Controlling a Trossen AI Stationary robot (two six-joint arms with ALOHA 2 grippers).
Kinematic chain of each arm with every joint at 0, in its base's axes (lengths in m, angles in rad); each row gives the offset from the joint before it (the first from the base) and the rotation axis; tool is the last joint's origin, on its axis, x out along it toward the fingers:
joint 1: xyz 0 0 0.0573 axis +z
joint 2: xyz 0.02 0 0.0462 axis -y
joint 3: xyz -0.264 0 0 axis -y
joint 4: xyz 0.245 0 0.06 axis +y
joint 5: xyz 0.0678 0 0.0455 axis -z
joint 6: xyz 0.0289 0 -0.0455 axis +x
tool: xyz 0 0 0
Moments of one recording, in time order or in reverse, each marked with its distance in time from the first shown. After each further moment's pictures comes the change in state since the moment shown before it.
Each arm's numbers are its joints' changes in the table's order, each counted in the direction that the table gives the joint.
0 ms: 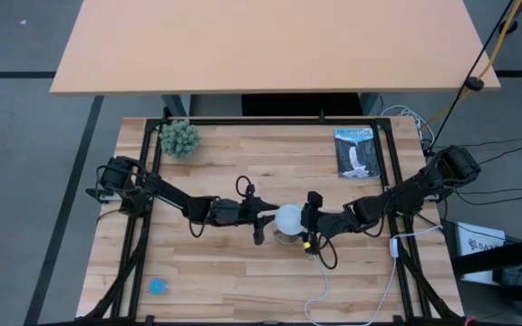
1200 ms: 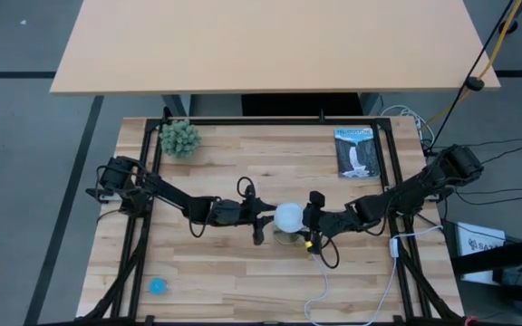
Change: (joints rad) left arm 0.002 0.000 -0.001 0.045 -0.001 -0.003; right arm 0.000 0.031 0.000 0.061 -0.024 0.026
